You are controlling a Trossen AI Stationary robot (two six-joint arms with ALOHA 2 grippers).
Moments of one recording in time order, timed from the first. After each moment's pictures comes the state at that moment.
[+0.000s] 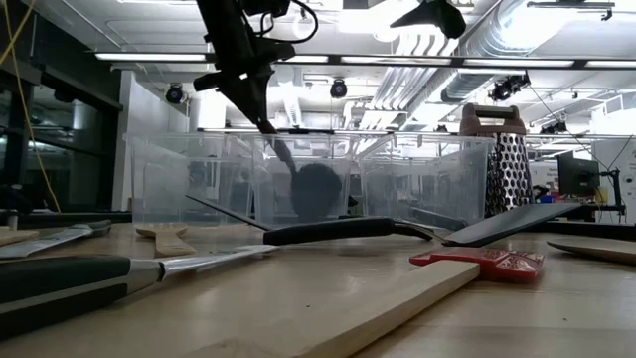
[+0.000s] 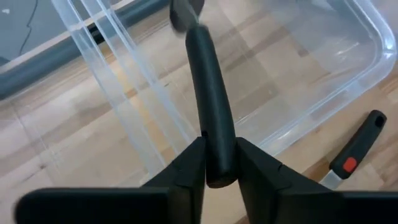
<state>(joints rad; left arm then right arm) 0.31 1.52 1.40 -0.90 -0.29 -0.63 -0.27 1.16 1.22 -0.35 0.18 0.60</state>
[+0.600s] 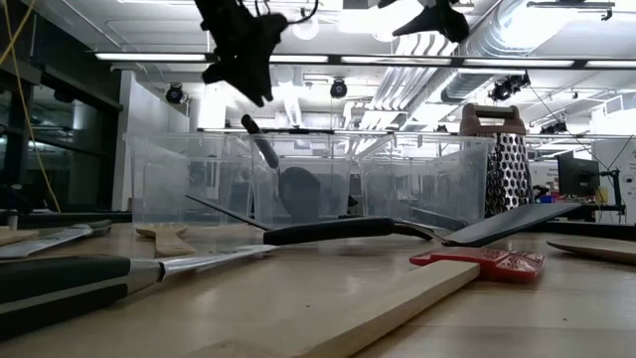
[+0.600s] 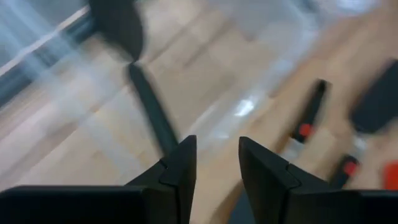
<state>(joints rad) 0.30 1.46 1.40 -0.87 -0.12 -0.44 -0.27 1.16 1.22 -0.43 0.15 0.56</state>
